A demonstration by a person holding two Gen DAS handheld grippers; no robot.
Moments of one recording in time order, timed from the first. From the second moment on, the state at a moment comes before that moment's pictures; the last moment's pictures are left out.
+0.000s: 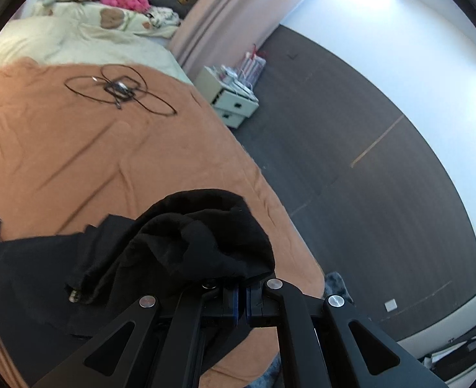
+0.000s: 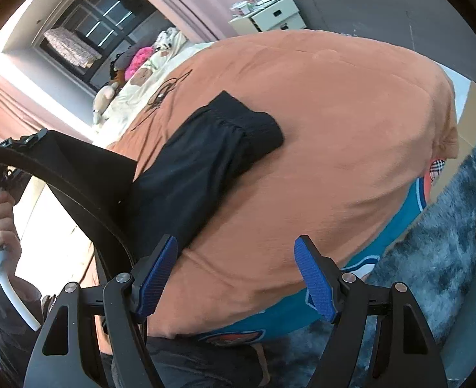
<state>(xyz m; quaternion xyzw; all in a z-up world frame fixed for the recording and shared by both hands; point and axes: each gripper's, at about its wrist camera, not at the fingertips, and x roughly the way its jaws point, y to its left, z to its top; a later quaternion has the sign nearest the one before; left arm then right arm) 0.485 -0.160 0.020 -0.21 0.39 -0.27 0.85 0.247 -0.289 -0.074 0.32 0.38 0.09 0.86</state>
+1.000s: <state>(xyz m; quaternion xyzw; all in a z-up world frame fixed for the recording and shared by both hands) 0.459 -0.204 -0.039 -0.17 0.47 -0.33 0.80 0.248 -0.289 -0.073 0.33 0.39 0.08 0.85</state>
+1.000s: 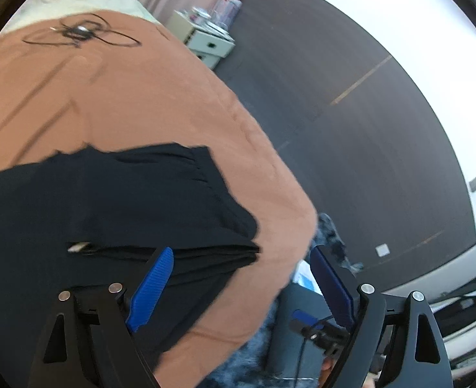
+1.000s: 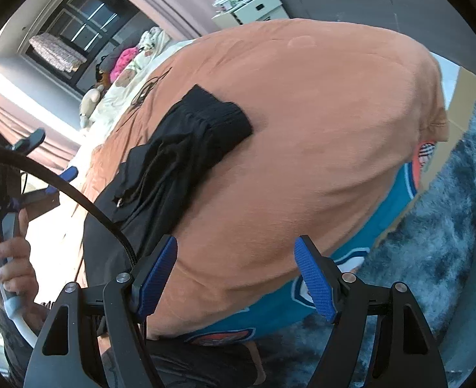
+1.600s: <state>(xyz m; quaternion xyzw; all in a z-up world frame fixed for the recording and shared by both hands) 0.427 -0.013 -0.024 -0.23 0.42 -0.14 0.87 0.300 -0.255 -0.031 0.19 0.38 0.14 0.89</state>
